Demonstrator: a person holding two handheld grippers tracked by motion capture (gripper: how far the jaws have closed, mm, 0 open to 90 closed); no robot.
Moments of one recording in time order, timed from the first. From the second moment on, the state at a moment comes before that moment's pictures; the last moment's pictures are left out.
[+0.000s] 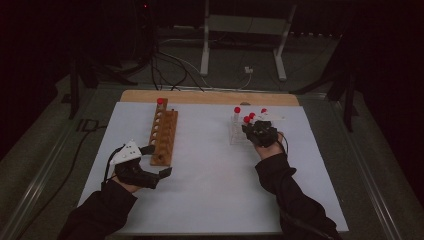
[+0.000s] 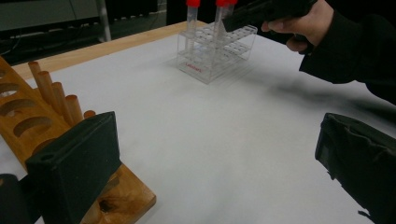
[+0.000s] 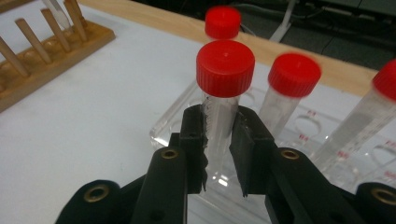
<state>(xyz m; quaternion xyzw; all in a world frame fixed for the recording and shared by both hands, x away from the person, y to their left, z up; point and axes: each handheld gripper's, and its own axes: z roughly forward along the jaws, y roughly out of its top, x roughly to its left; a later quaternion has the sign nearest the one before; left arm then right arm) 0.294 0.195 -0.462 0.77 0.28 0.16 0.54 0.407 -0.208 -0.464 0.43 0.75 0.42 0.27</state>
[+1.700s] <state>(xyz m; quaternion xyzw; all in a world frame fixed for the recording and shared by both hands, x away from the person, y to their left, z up) 0.303 0.132 -0.437 0.81 0.20 0.12 0.54 0.305 -0.153 -0.450 0.29 0.81 0.46 0.20</state>
